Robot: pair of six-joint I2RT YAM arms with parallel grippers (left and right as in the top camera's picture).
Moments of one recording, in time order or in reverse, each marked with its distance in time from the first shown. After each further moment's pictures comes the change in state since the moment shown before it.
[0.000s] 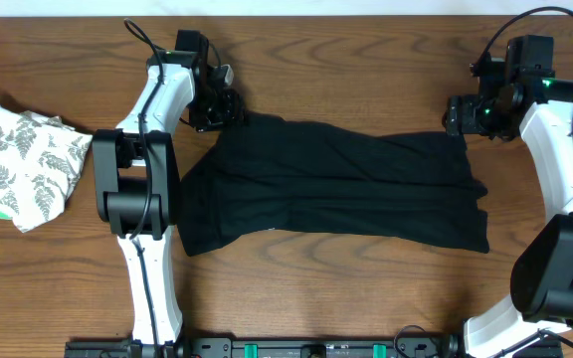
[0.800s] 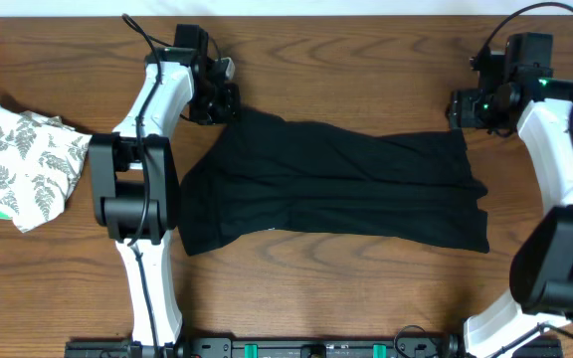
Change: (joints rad) left arm -0.004 -0.053 0.000 0.009 0.011 0.003; right arm 0.000 0.047 0.000 0.101 0.000 -0.004
